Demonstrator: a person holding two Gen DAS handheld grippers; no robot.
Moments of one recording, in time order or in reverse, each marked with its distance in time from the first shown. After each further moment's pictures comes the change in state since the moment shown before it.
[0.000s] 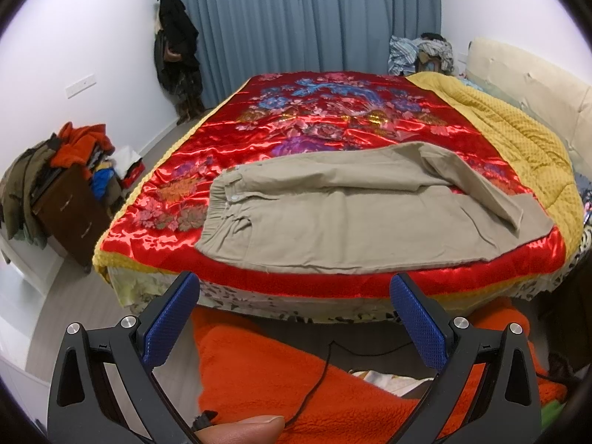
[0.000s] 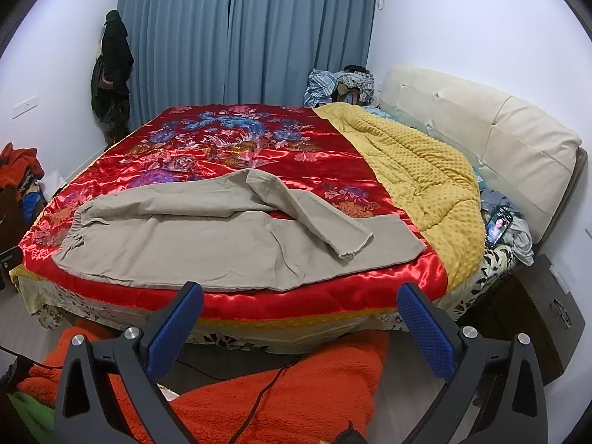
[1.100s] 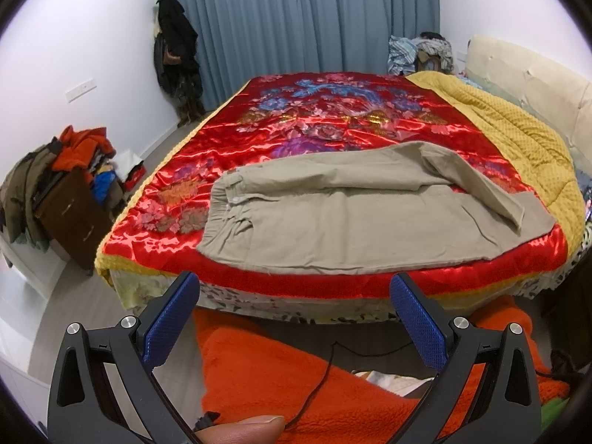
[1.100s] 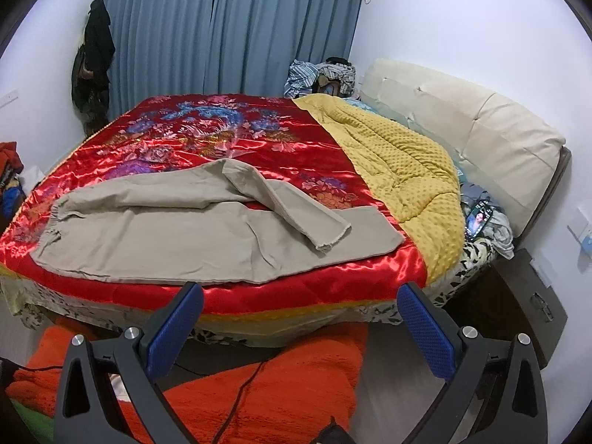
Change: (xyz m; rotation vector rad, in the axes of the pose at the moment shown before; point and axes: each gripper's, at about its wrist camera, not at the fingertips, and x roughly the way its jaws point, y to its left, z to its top) left arm 0.000 0.002 0.003 0.011 -0.001 0.003; right arm 0.009 -0.002 -0.001 -0.009 0.037 -0.109
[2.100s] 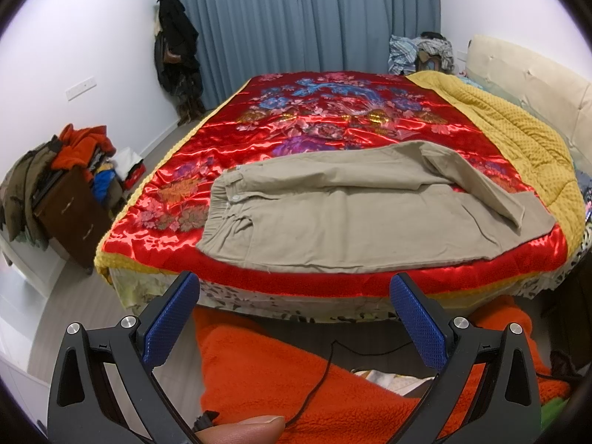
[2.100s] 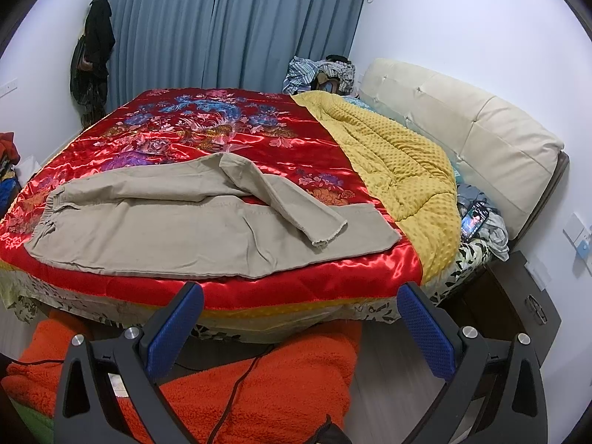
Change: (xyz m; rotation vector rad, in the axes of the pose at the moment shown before) left arm -0.001 -0.001 -0.002 0.001 -0.002 0.002; right arm 0.000 0.002 -0.003 -0.018 0.012 -0.013
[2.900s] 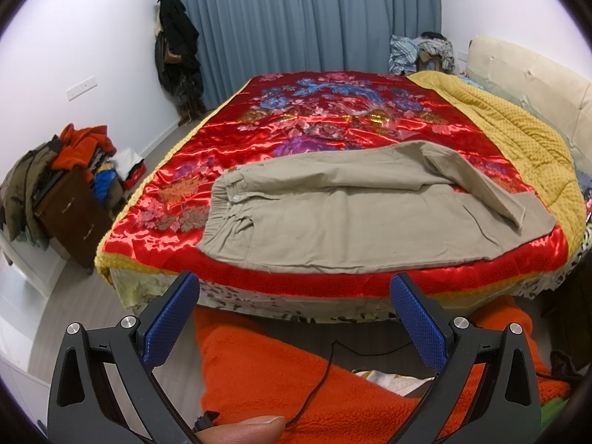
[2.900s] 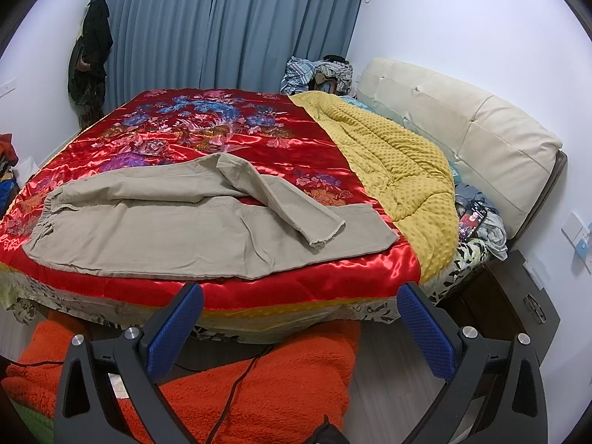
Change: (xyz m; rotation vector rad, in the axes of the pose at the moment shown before) left arm 0.000 0.000 0.000 0.001 0.000 0.000; right arm 0.000 -0.002 0.001 0.000 0.000 -0.002
